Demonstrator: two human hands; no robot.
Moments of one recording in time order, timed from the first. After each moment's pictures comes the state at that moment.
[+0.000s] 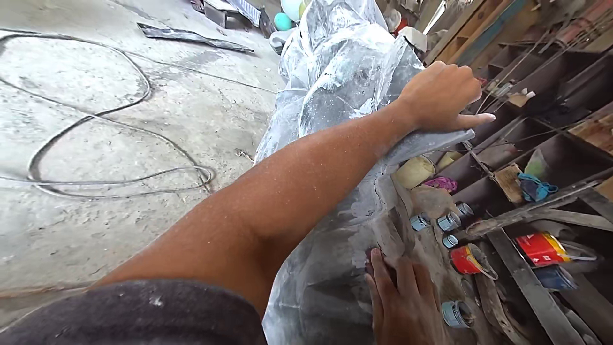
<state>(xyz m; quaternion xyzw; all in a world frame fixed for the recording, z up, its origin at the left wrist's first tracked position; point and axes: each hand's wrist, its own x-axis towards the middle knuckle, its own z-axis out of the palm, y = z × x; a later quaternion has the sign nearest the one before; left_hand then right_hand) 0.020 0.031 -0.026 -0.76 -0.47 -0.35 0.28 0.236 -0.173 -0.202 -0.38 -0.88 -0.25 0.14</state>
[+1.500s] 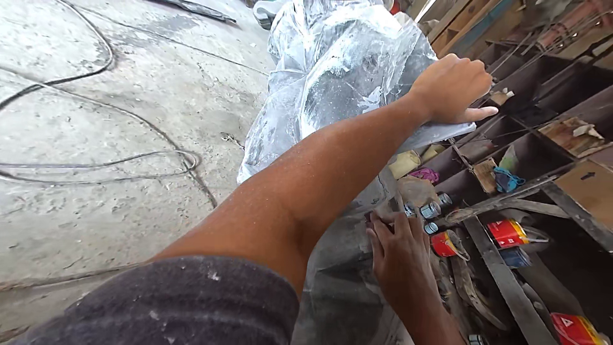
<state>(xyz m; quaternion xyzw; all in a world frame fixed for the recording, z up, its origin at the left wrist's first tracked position) 0.016 0.029 -0.030 -0.76 -0.45 -0.39 0.28 0.204 -0.152 -0.196 -0.42 -0.87 -0.24 0.08</state>
